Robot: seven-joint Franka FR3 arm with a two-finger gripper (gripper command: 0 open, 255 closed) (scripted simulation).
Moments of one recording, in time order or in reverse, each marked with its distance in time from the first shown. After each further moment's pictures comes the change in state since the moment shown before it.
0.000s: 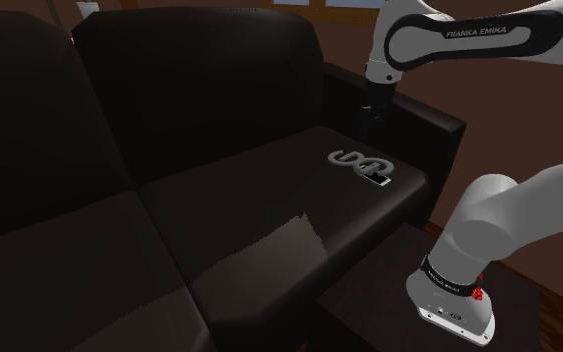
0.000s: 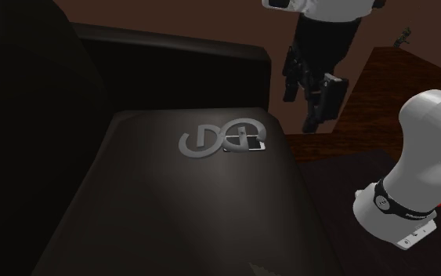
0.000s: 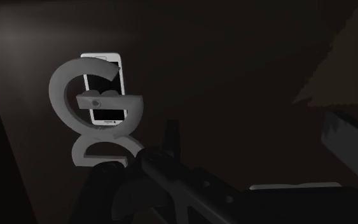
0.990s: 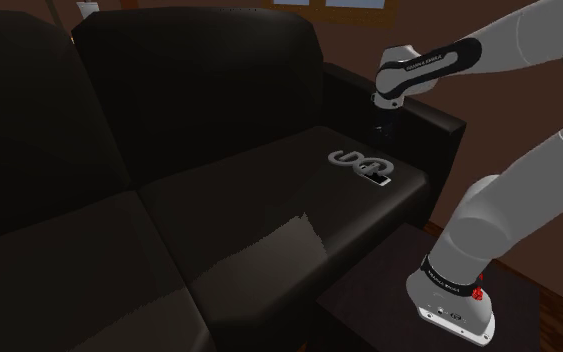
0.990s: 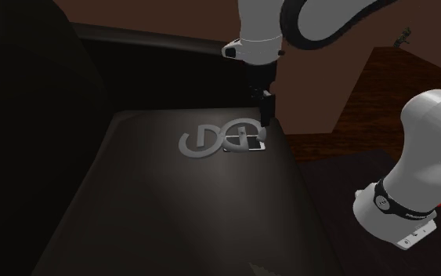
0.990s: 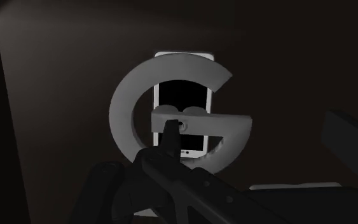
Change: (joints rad) arm -0.068 0.335 -0.320 0.019 -0.096 0.242 -0.360
